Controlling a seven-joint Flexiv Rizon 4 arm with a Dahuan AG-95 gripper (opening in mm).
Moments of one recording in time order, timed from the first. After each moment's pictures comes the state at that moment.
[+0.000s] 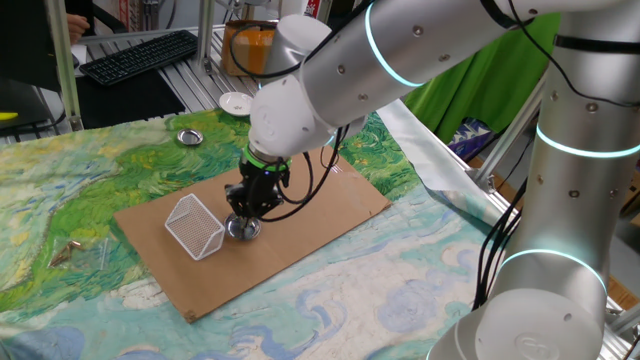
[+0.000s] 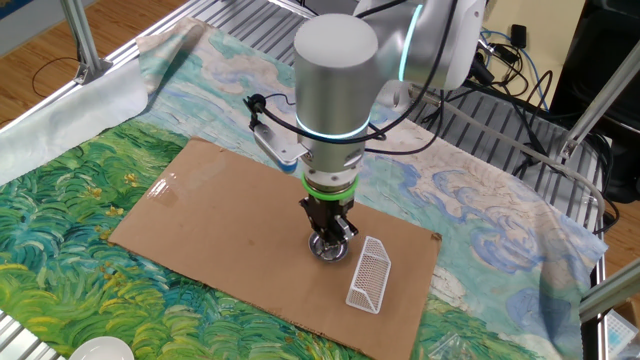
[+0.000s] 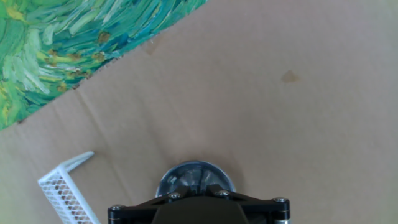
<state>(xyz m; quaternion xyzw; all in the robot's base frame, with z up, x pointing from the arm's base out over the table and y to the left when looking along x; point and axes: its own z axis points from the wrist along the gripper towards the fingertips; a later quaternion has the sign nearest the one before) 0.494 0.099 0.014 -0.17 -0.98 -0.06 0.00</state>
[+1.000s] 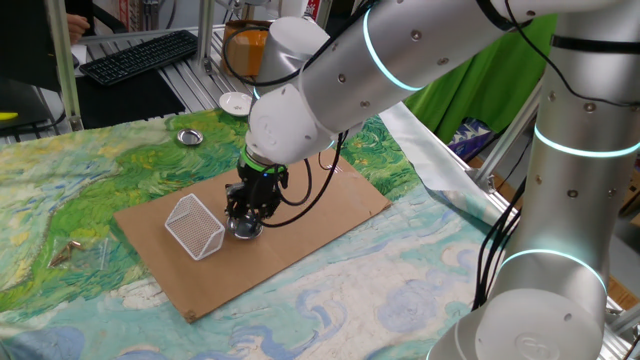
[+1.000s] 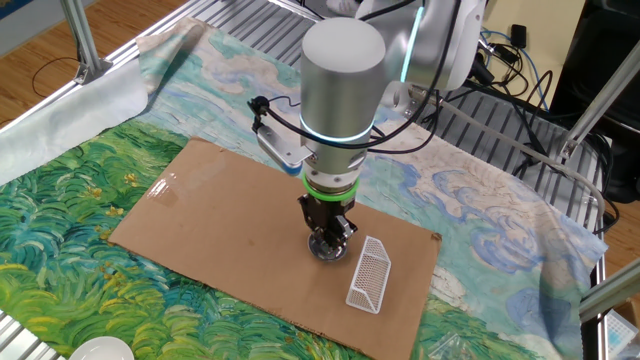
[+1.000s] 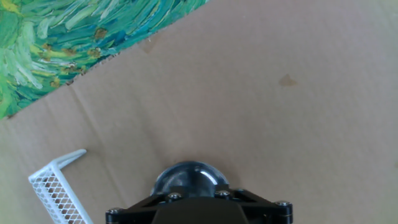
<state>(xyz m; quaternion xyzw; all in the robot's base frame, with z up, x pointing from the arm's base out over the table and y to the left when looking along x) 0.494 0.098 0.011 -0.16 -0.99 -0.04 0.00</state>
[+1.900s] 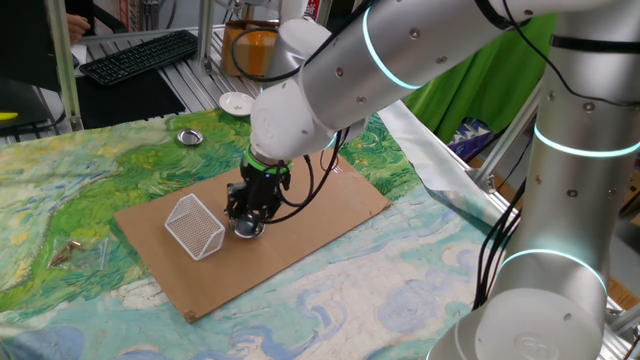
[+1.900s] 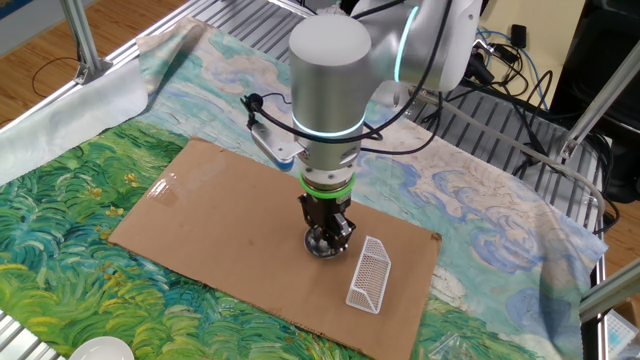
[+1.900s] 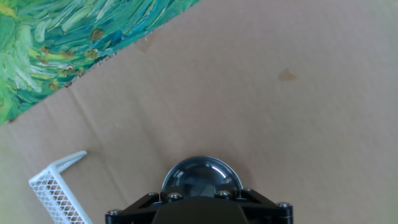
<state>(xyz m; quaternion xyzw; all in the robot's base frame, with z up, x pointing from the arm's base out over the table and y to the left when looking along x) 0.492 0.101 0.009 -0.19 -0.98 -0.07 0.01</state>
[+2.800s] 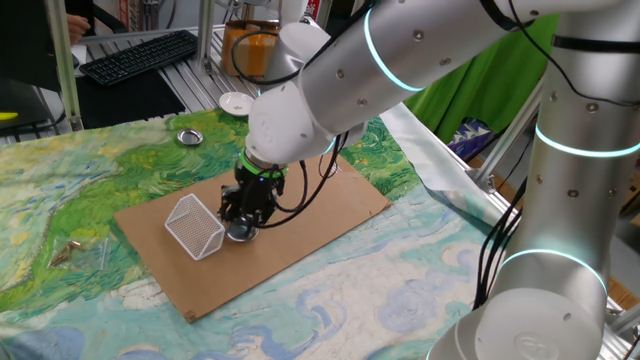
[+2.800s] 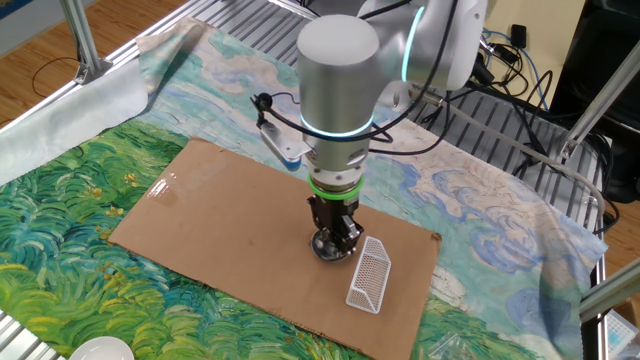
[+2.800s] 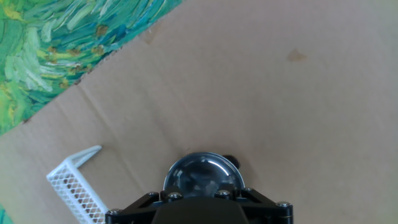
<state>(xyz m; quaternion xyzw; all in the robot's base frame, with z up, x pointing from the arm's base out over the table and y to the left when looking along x) 0.487 0.122 0.013 -0.22 -0.97 -0.08 0.01</state>
